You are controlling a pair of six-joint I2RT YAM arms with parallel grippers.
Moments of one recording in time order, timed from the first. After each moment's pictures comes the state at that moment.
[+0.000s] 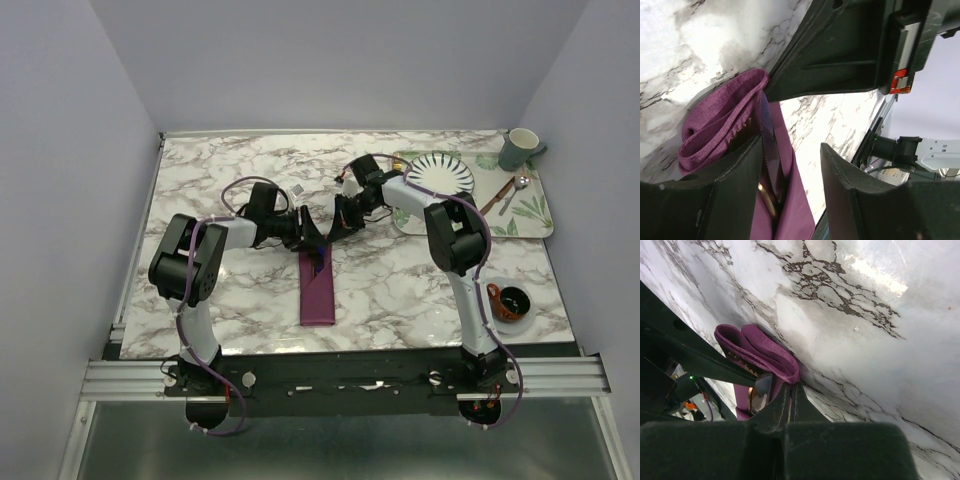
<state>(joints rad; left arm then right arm) -0.32 1.89 0.98 0.14 0.83 -0.64 0.47 2.32 1.75 -0.62 -0.69 0.34</state>
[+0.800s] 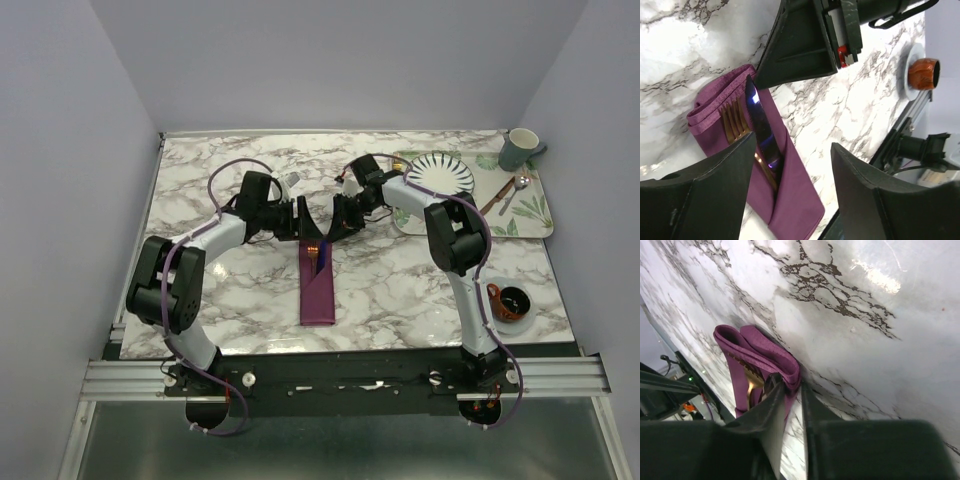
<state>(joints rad) -0.32 1.69 1.00 -0.09 0.70 -0.46 0.47 2.32 1.75 -0.62 -0.69 0.34</state>
